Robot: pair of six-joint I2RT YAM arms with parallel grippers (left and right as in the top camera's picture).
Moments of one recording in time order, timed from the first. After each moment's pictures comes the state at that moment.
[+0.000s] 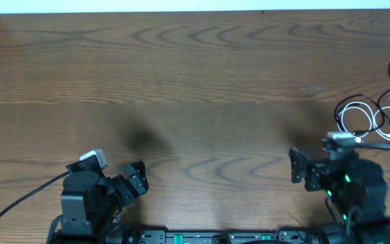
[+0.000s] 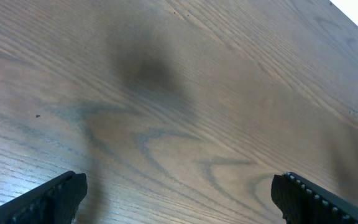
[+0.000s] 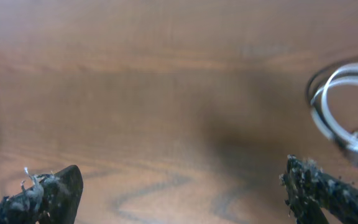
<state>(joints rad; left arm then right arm) -0.07 0.41 0.75 -1.13 0.10 -0.57 0.17 0.41 0.58 -0.76 -0.04 0.15</state>
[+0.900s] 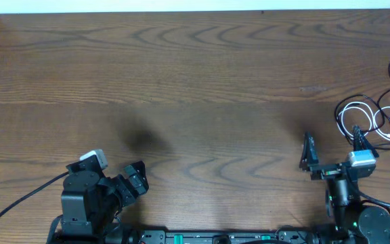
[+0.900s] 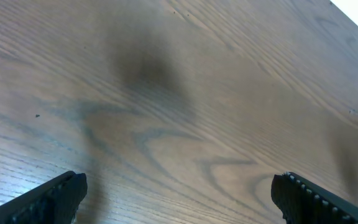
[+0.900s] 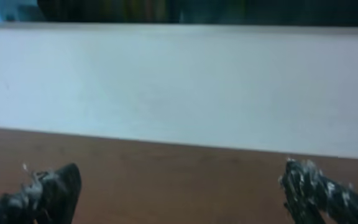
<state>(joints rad) -0.07 0.41 0.75 -1.13 0.10 -0.57 0.12 0.01 0.20 -0.03 -0.01 0.00</state>
